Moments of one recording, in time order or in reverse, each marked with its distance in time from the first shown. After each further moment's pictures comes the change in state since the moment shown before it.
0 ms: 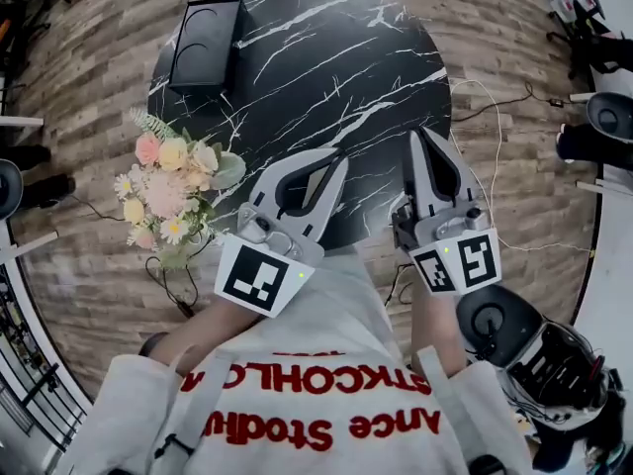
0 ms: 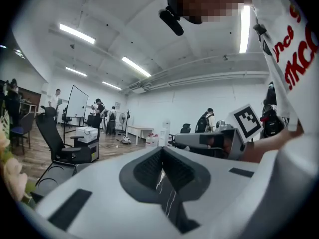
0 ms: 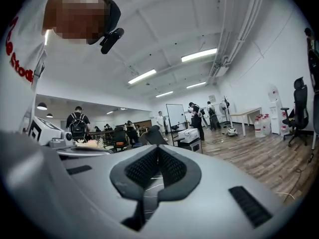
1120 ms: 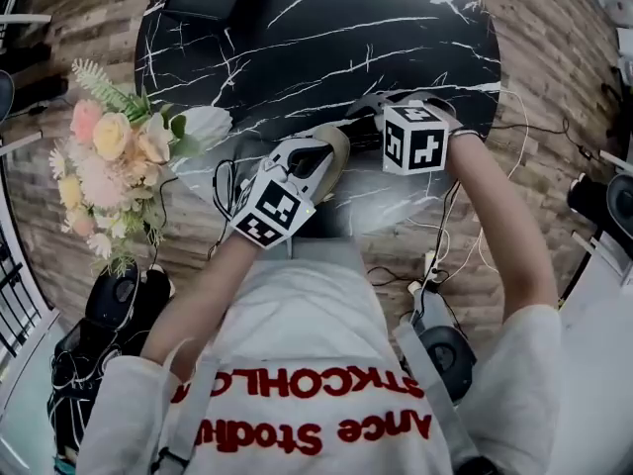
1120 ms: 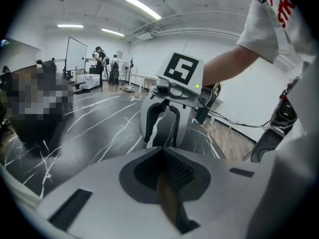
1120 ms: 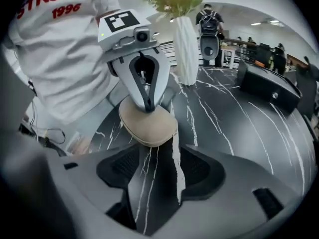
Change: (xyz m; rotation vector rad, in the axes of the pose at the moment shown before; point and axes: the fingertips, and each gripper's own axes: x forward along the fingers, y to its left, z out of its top) left arm 0.042 0.011 -0.270 -0.143 0.547 0.024; right arm 0.029 -0.009 -0.329 -0.881 1.047 1.475
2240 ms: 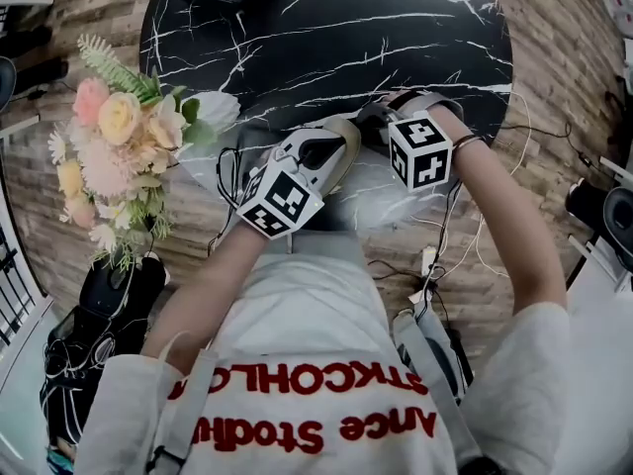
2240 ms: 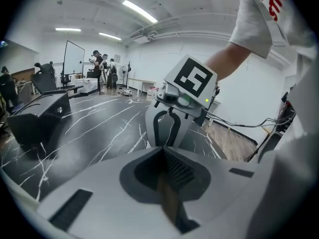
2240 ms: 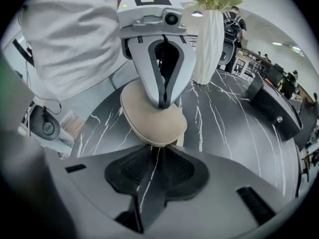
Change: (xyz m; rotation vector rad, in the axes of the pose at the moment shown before) left arm 0.003 0.001 -0.004 0.039 -0.033 -0.021; right arm 0.018 0.005 -0.005 -0.214 0.120 -0.075
